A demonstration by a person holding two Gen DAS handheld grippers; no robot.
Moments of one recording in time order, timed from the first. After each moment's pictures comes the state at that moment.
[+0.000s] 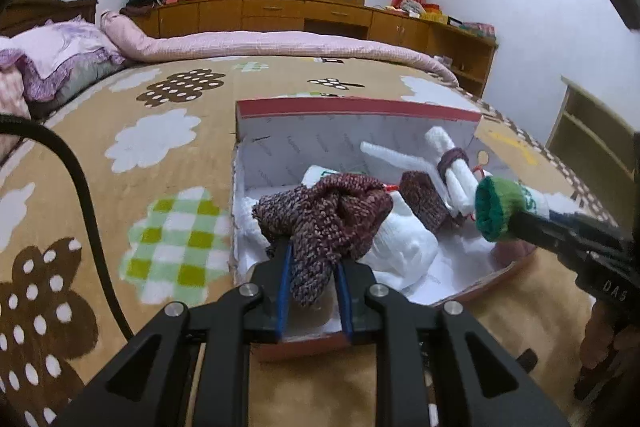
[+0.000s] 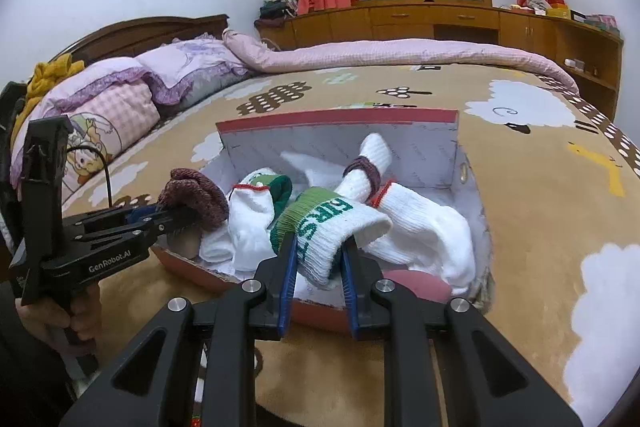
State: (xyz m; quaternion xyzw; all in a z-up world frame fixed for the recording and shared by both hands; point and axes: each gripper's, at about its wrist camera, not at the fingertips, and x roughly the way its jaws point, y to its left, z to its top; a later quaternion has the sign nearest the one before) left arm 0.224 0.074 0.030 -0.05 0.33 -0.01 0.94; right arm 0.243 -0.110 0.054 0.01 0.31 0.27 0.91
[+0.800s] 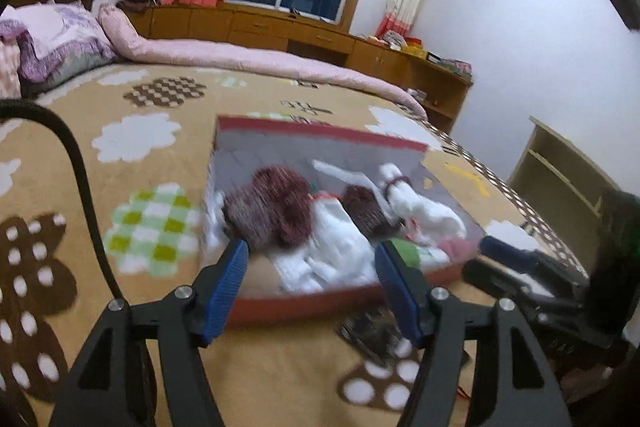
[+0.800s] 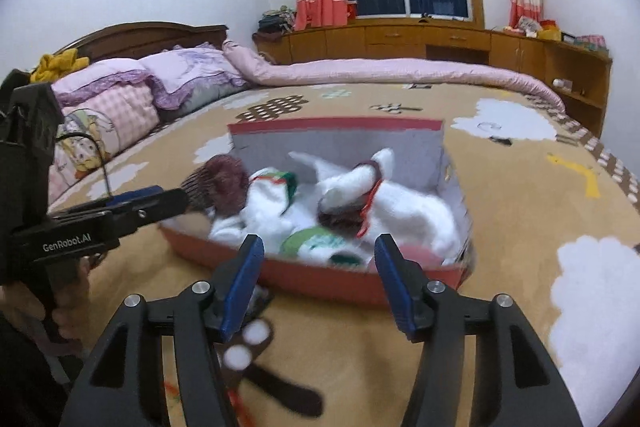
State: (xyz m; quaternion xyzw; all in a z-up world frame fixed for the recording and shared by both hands) left arm 0.183 0.073 0.049 -0.12 0.29 -0.06 0.95; right arm 0.195 -0.117 0.061 0.00 0.28 0.25 0.93
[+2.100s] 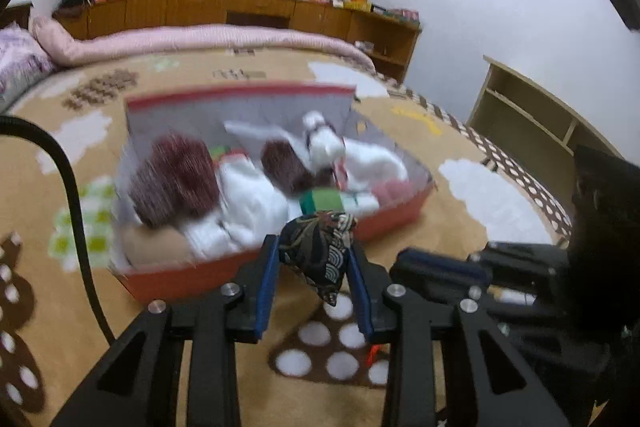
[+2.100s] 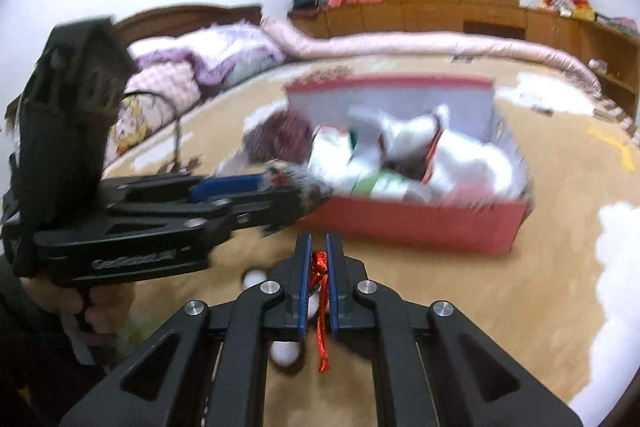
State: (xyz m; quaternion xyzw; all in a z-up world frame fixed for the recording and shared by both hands) left arm 0.180 0.019 0.048 -0.05 0.34 -0.15 0.93; right arm 0.174 -0.109 0.049 0.01 0.31 0.31 0.90
